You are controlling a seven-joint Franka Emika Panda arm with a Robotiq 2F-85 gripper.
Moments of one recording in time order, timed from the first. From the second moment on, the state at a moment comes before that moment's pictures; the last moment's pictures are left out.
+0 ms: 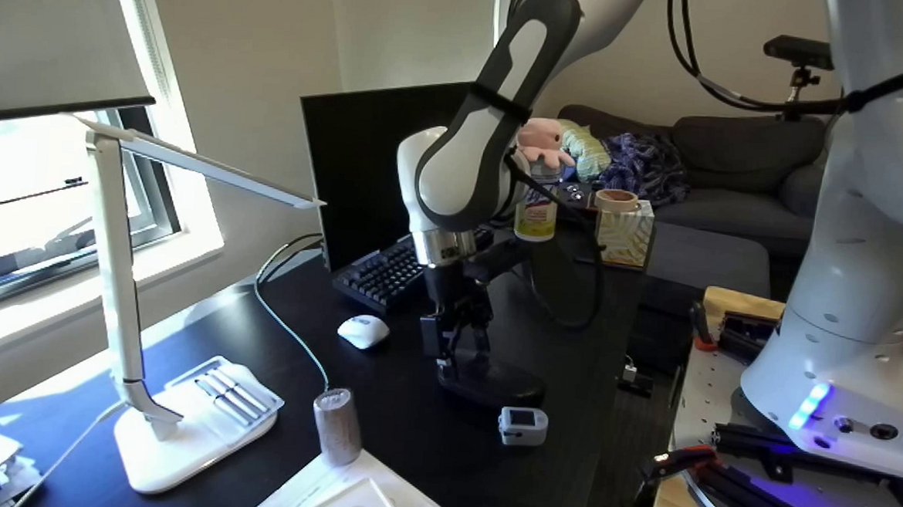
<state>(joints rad) 0.15 0.40 0.18 -2.31 0.24 2.42 0.10</state>
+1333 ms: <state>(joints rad) 0.14 0.44 0.16 -2.32 0.25 2.43 0.13</state>
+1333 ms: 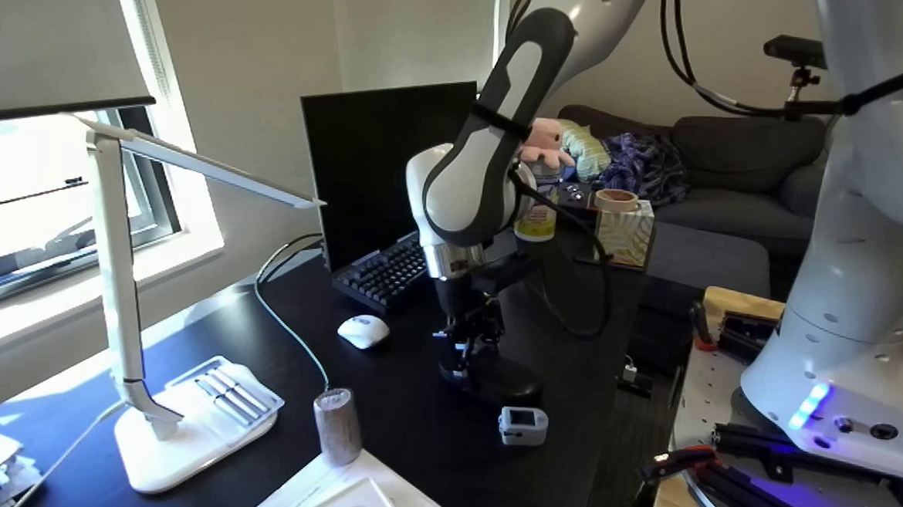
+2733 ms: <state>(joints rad) -0.17 -0.14 -0.30 -2.36 0.14 2.20 -0.36</state>
